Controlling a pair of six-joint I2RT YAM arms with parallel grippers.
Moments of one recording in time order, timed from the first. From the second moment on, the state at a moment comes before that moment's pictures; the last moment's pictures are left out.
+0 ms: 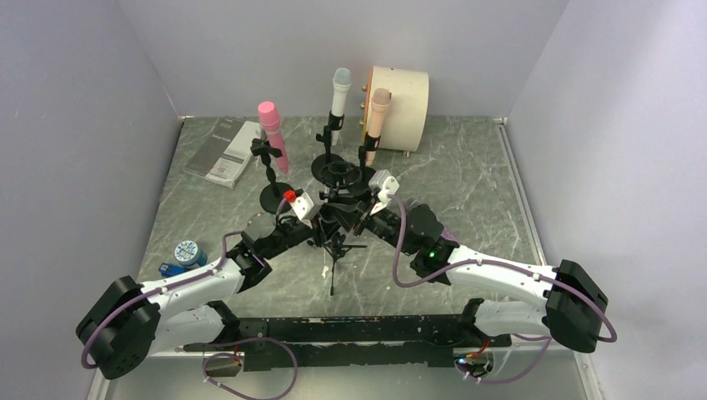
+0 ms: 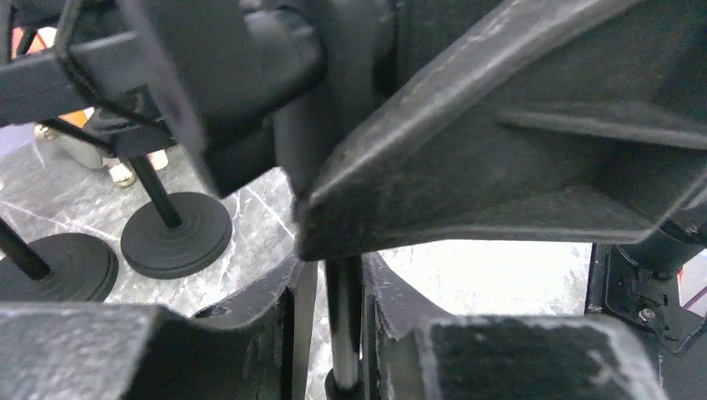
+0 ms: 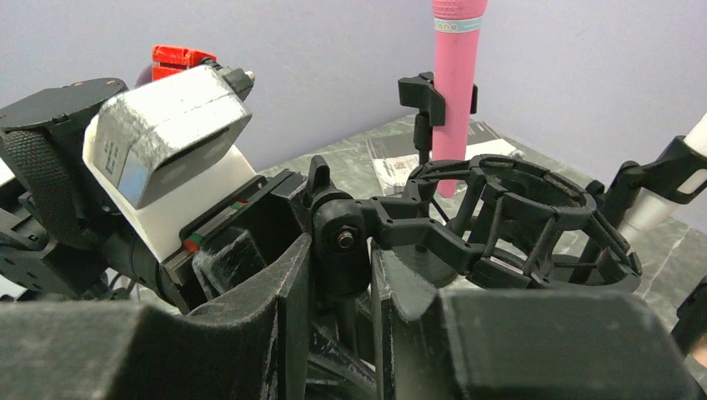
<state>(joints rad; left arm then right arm) -0.76 1.09 0.42 0.77 0.27 -0.10 0.98 1.16 0.64 0.74 -0.04 0.10</state>
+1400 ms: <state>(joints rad) -0.76 1.10 0.42 0.78 0.27 -0.07 0.97 1.24 0.38 0.70 0.02 0.41</state>
